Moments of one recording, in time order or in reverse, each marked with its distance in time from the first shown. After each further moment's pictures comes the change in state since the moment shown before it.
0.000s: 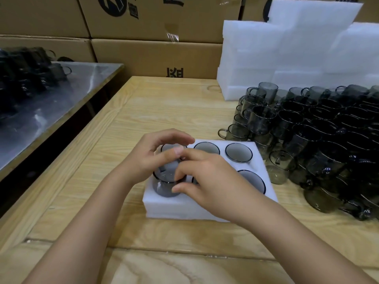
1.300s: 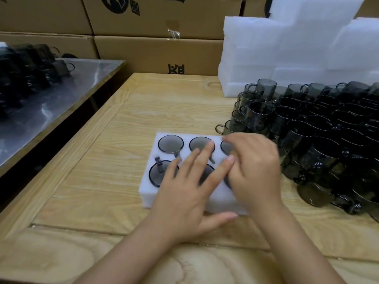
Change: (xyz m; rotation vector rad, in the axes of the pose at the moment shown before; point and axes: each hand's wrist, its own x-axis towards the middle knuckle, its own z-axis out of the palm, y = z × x) left_hand -0.047 0.031 0.101 1.066 0.147 0.254; right_hand -0.032 0.049 0.001 -0.235 0.784 0.092
